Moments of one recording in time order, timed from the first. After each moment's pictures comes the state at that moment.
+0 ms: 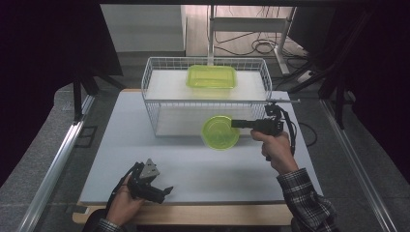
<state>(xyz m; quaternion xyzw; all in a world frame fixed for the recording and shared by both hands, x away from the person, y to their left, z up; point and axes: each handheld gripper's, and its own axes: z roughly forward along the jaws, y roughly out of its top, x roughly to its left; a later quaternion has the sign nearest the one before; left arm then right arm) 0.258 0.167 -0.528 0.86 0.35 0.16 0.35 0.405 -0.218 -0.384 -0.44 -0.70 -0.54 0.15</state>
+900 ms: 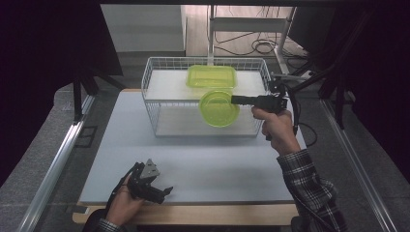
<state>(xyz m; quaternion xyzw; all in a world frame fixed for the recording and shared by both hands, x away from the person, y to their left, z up) 0.258 0.167 -0.529 0.86 0.35 0.16 0.34 0.423 -0.207 -0.319 -0.42 -0.69 -0.57 0.12</state>
